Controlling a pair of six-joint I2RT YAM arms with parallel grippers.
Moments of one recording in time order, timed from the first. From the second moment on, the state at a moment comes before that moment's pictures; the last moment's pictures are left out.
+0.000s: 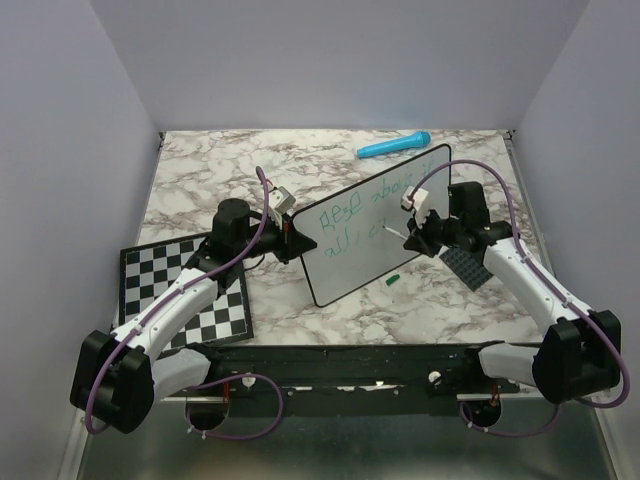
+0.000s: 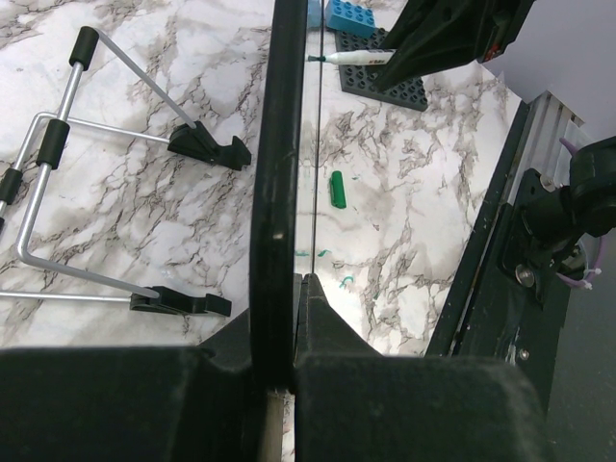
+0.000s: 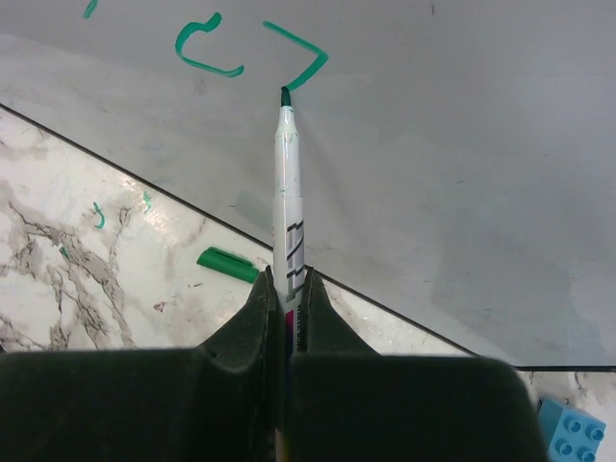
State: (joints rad) left arm -0.43 1.11 0.68 0.12 0.67 -0.20; right arm 0.24 1.24 0.90 -0.49 -0.52 -0.60
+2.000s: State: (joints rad) left arm -0.43 1.11 0.68 0.12 0.68 -0.19; right arm 0.11 1.11 0.89 -0.53 -0.66 -0.68
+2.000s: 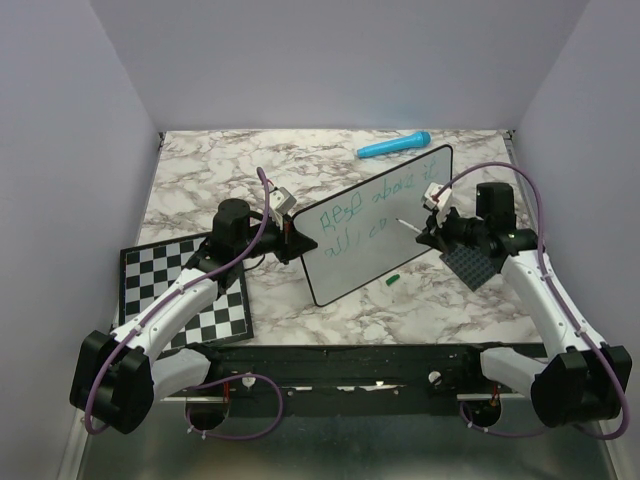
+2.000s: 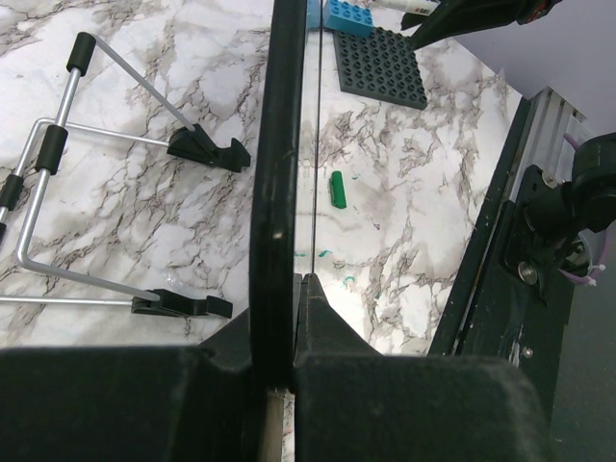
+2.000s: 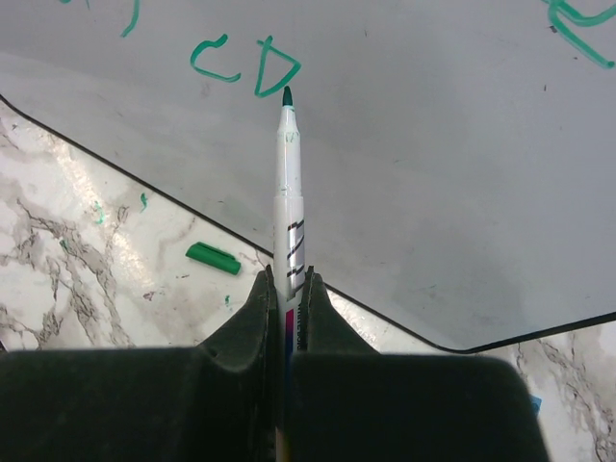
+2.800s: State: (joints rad) left arm -0.43 1.11 0.68 0.12 0.68 -0.18; right arm 0.11 1.19 0.89 -0.52 -0.71 -0.74
